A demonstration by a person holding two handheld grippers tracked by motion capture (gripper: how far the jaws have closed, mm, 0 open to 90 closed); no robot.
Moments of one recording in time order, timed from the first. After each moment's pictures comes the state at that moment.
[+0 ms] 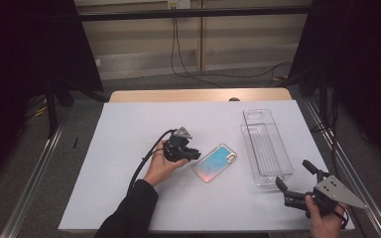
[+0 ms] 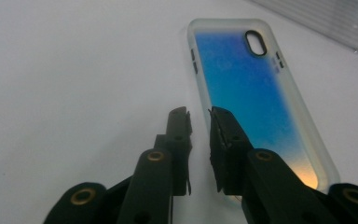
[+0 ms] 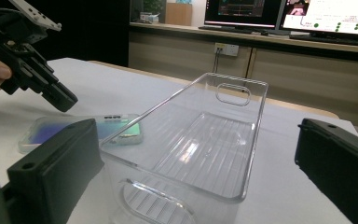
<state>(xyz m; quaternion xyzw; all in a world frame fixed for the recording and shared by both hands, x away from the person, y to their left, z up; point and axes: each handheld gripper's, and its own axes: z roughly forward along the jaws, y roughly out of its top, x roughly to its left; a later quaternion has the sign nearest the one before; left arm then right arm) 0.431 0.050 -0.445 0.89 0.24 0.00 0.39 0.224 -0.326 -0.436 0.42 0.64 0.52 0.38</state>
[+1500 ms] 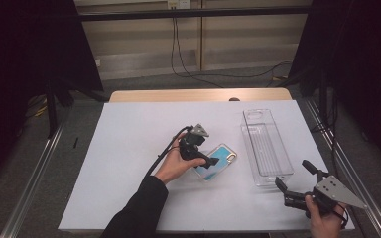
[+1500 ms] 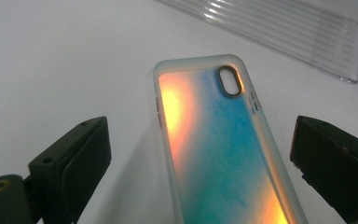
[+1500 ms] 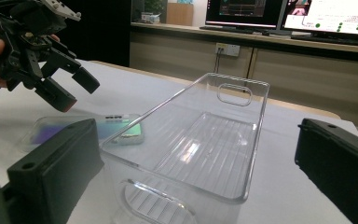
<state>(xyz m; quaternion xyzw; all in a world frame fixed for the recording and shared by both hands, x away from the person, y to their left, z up) 0.428 0.004 -0.433 0.90 0.22 0.01 0.39 0.224 -0.325 -0.436 0.42 0.64 0.53 0.37</state>
